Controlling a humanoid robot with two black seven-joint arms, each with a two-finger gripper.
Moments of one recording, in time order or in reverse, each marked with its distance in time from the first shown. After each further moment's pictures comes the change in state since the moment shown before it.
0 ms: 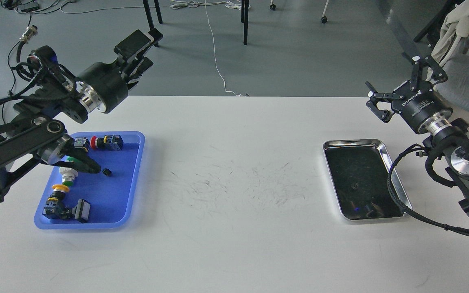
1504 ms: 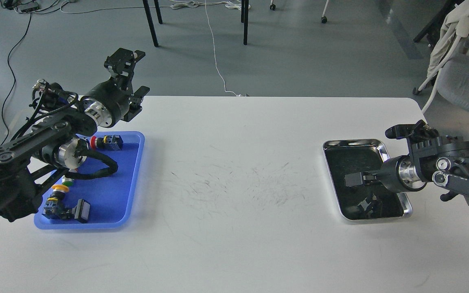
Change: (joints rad) left arm 0.107 -0.112 -0.092 0.210 -0.247 -0.054 0.054; right arm 0.506 -0.216 -1.193 0.289 -1.212 0.021 -0.080
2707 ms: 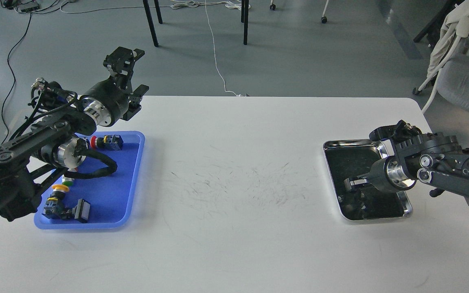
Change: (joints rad) left arm -0.002 0.002 -0.001 -0.001 0.007 0.000 -0.005; right arm 0.054 0.076 -0.080 -0.059 0.001 0.047 0.014
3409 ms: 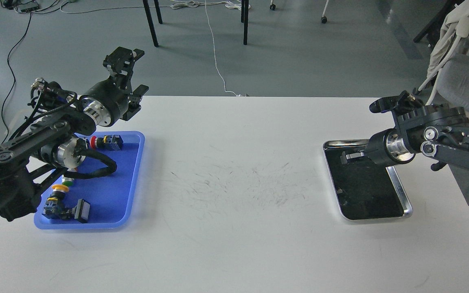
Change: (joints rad) left arm 0.000 0.002 0.000 0.000 0.003 0.000 0.001; right arm 0.154 -0.008 0.010 0.026 0.065 0.014 0.011
